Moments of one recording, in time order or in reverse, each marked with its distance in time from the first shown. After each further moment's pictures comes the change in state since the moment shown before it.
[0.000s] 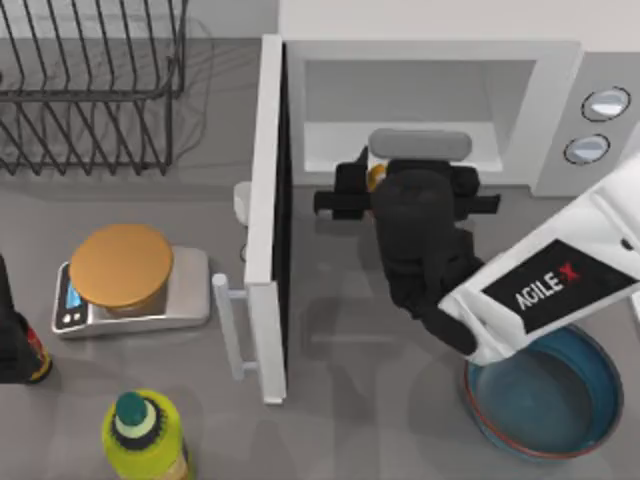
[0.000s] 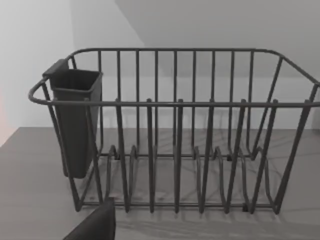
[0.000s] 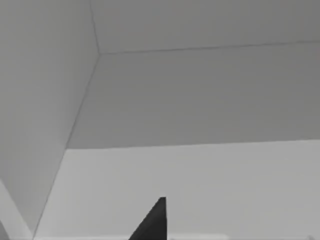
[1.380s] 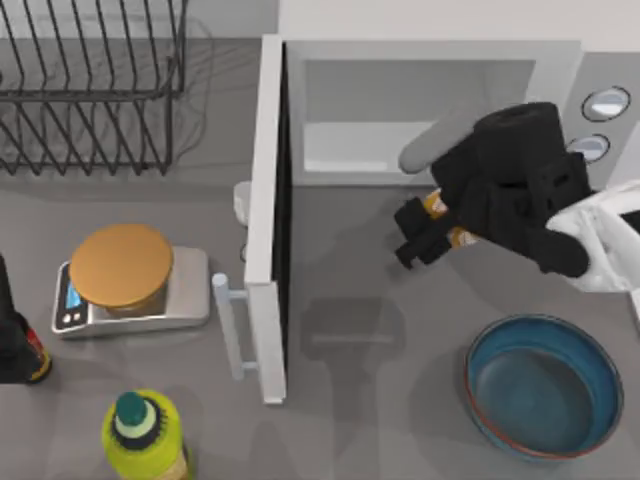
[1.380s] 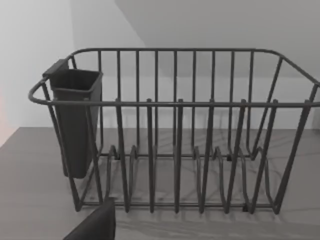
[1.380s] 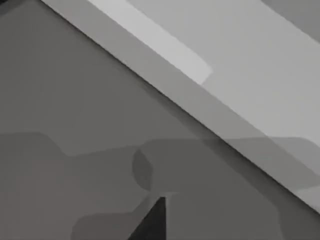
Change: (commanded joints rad) left arm 0.000 0.000 0.000 0.000 0.000 0.000; right arm -0.205 -0.315 -0.088 -0.606 -0.566 -0.530
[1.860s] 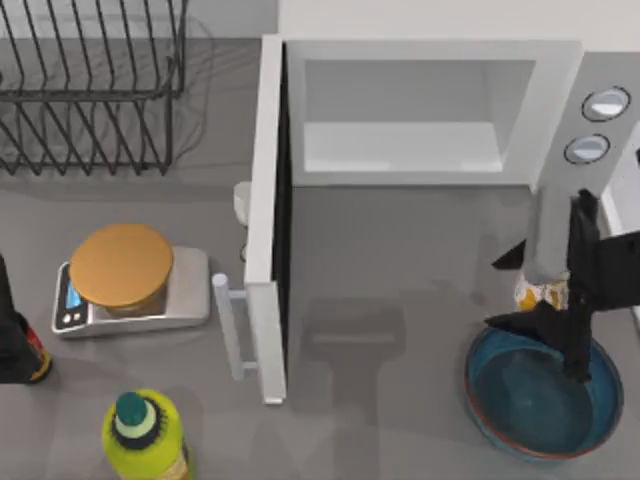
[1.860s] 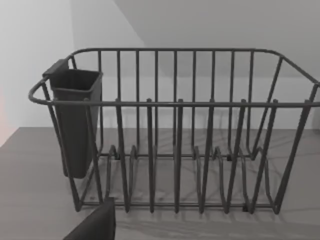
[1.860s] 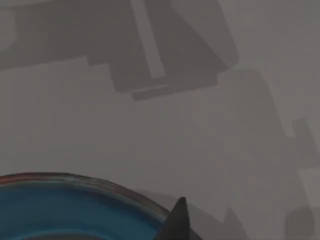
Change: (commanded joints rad) left arm 0.000 0.000 0.000 0.000 0.000 0.000; right arm -0.294 -0.254 -0.204 -0.515 -0.772 -0.702
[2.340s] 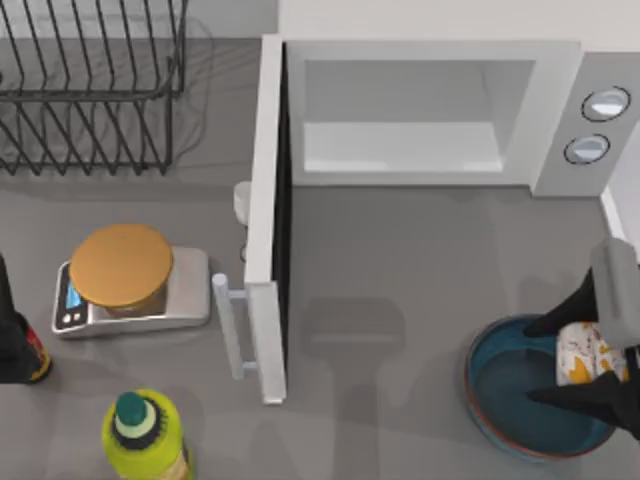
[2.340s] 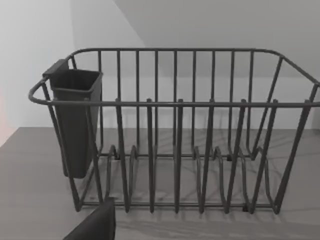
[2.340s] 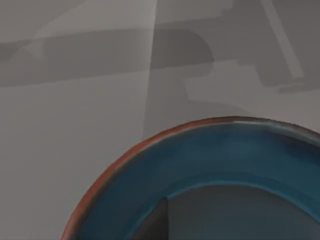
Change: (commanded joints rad) left arm 0.000 0.000 0.000 0.000 0.000 0.000; right arm -0.132 -0.129 -0.115 -0.226 -0.263 -0.256
